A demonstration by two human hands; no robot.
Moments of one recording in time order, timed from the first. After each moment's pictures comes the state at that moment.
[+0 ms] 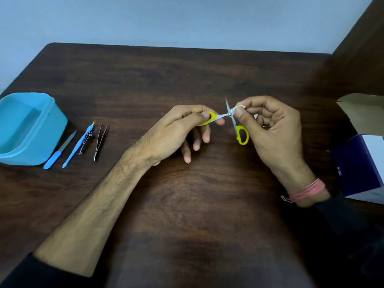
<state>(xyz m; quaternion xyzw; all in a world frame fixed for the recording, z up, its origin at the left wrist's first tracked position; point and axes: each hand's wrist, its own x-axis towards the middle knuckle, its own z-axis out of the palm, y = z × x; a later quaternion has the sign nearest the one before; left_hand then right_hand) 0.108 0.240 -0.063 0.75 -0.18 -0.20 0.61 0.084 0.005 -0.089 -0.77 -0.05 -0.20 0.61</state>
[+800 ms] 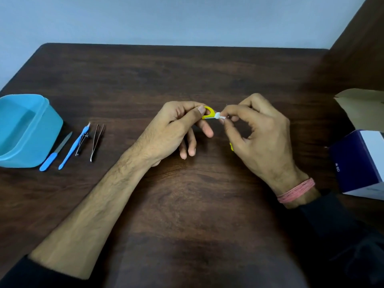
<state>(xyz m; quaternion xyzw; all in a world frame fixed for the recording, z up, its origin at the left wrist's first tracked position) 0.108 0.232 -0.067 0.73 -0.14 -0.16 0.65 0.072 0.017 -0.084 -0.89 -0.16 -0.32 0.29</state>
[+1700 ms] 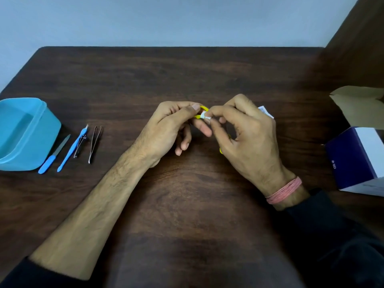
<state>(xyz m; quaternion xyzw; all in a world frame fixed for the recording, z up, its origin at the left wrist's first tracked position) 0.111 0.231 -0.068 0.71 -0.14 -0.15 0.67 0.067 0.034 -0.080 -0.88 -0.17 -0.34 0.30</state>
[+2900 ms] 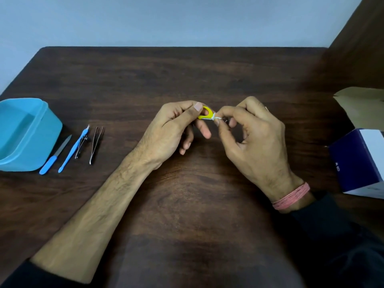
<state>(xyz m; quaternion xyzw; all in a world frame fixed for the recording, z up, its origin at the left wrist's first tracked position) 0.114 0.230 -0.078 0.72 -0.15 -0.12 0.67 0.063 0.027 -0.083 -0.89 -0.13 -0.32 0.30</state>
